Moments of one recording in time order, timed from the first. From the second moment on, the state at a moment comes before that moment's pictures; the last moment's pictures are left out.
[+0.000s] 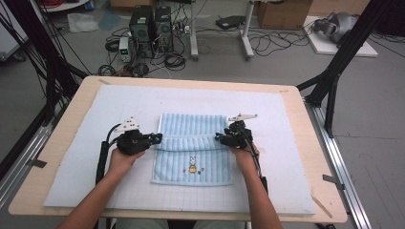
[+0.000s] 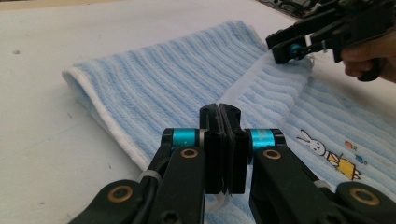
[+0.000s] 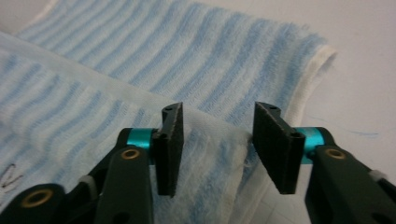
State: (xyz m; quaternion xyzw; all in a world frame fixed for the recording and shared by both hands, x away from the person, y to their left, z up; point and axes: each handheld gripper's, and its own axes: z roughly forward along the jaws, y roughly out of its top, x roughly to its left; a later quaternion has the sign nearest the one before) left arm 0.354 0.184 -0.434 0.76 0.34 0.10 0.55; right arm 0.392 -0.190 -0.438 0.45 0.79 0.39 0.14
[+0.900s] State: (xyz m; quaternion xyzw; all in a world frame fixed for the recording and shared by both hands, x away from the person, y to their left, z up) left arm 0.304 0.186 -0.435 0.77 0.32 0.08 0.55; right arm 0.301 -0.217 -0.424 0.39 0.79 0.46 0.15
